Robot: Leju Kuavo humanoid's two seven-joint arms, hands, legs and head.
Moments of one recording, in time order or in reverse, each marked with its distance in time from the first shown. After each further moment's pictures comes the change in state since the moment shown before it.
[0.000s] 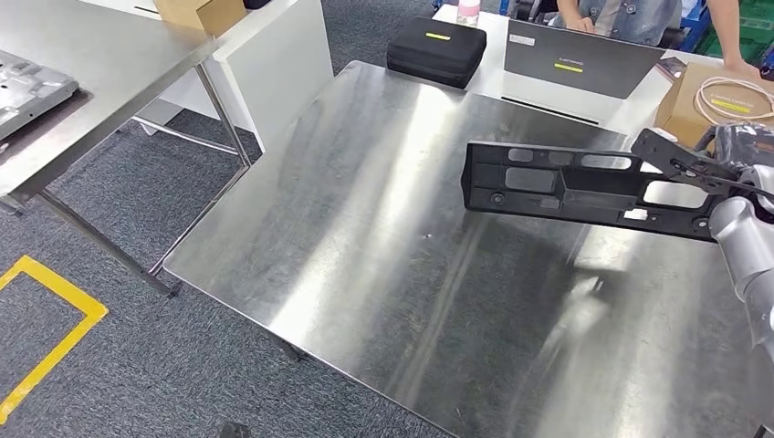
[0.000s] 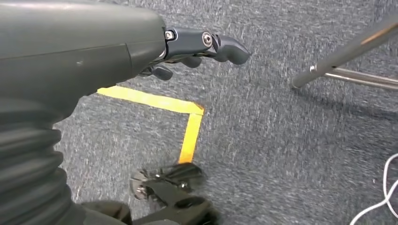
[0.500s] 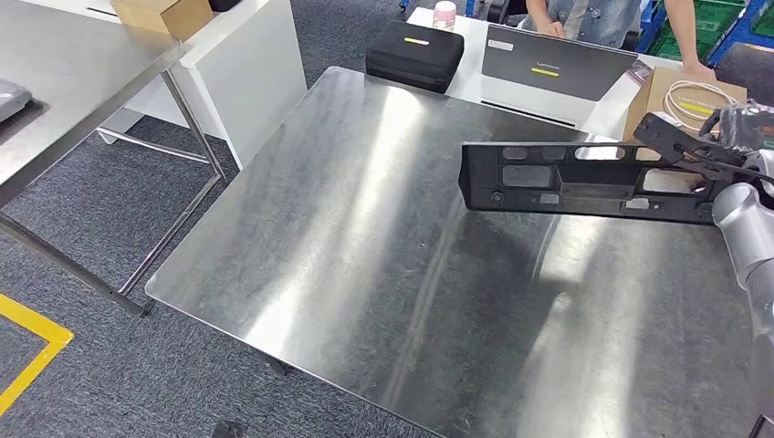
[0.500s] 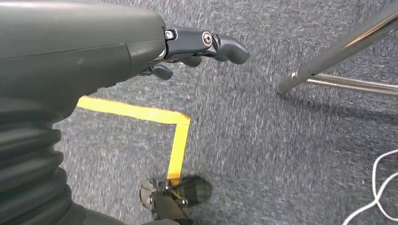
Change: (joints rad) left arm -0.004 -0.006 0.006 0.000 0.000 0.010 0.004; right arm -0.032 0.001 -0.004 -0.008 0.008 0.003 0.011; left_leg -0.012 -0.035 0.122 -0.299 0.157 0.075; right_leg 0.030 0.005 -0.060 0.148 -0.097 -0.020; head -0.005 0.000
